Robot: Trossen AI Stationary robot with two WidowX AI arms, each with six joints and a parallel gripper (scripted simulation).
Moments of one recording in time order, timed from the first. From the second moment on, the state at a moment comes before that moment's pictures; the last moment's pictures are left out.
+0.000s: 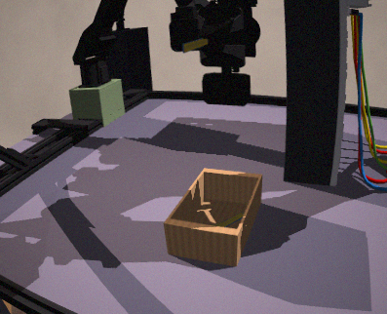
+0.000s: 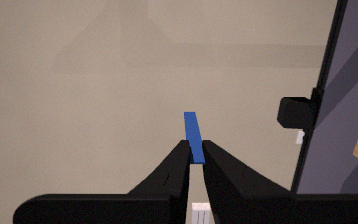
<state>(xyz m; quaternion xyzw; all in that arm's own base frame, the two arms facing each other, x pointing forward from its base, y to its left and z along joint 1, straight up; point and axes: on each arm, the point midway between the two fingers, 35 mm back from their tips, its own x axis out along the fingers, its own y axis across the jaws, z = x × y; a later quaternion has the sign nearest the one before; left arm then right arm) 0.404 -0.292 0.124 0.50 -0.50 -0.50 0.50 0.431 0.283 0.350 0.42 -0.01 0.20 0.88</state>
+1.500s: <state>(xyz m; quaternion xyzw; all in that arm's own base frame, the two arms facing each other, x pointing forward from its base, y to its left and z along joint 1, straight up) 0.404 -0.292 0.124 0.50 -0.50 -0.50 0.50 0.439 0.348 0.111 0.71 0.00 0.01 0.71</state>
